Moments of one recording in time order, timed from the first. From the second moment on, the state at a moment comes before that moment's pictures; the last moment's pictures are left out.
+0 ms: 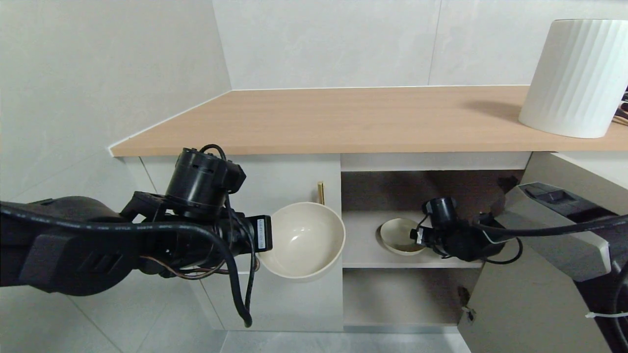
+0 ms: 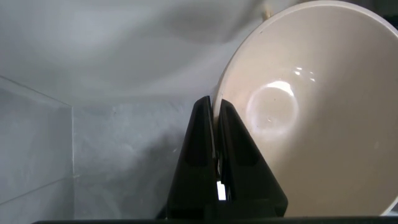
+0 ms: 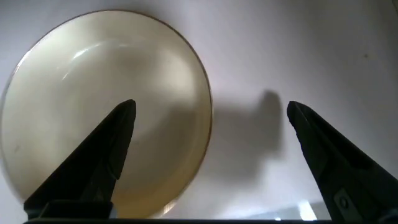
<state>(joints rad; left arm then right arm) -0.53 1.71 -0.97 -0.05 0.16 -0.45 0.27 2.52 -1.41 -0.41 -0.32 0.41</state>
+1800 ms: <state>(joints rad) -0.73 1.94 -0.97 -0.15 0.30 -0.46 0.71 1.97 -1.01 -0.22 -0.08 0.39</state>
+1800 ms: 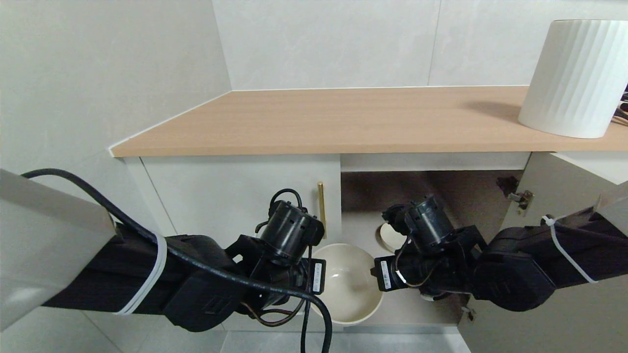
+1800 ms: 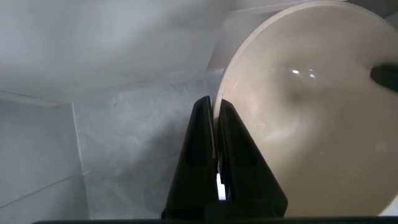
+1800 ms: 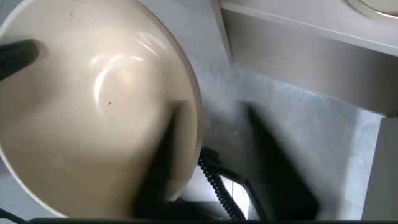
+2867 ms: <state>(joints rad) -0.73 1.95 -0.96 -0.15 0.30 -0.46 0.71 1.98 -1.01 -0.22 -0.08 0.39</state>
